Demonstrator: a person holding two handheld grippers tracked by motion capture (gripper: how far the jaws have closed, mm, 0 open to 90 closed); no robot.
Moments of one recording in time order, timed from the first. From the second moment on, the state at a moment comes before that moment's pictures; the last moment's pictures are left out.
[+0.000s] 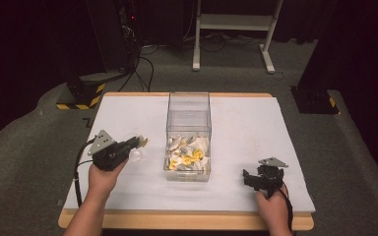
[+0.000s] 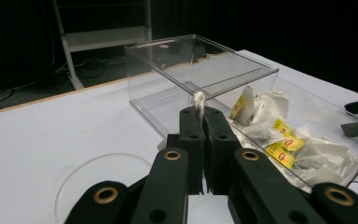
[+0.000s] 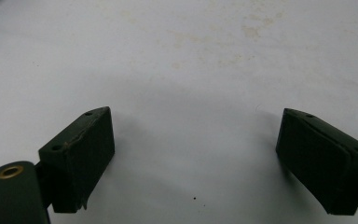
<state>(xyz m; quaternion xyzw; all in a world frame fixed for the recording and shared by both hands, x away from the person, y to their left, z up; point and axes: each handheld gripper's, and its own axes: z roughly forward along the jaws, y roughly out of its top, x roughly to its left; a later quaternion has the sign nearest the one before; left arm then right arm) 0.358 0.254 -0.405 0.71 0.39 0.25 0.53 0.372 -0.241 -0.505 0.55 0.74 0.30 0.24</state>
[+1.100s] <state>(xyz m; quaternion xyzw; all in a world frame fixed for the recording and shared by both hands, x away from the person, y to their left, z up) 0.377 0.294 -0.418 0.69 0.44 0.25 0.52 0.372 -0.241 -0.505 0.55 0.74 0.30 0.24</state>
